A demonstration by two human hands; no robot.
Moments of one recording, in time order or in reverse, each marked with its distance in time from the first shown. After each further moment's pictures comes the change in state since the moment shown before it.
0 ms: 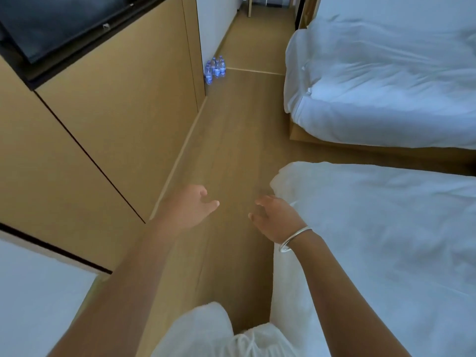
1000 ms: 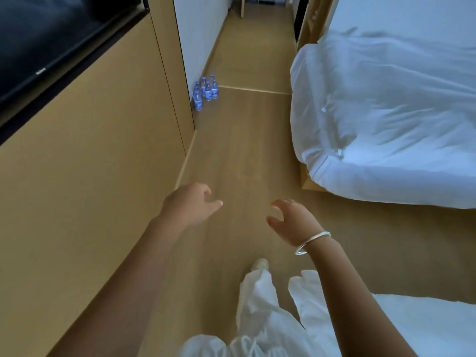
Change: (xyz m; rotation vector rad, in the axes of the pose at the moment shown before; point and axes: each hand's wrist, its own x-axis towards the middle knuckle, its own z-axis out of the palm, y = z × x) left_hand 0.613 0.081 -0.168 0.098 -0.022 0.054; right_hand 0.586 0.022 -0.191 -0.052 0.061 0.074
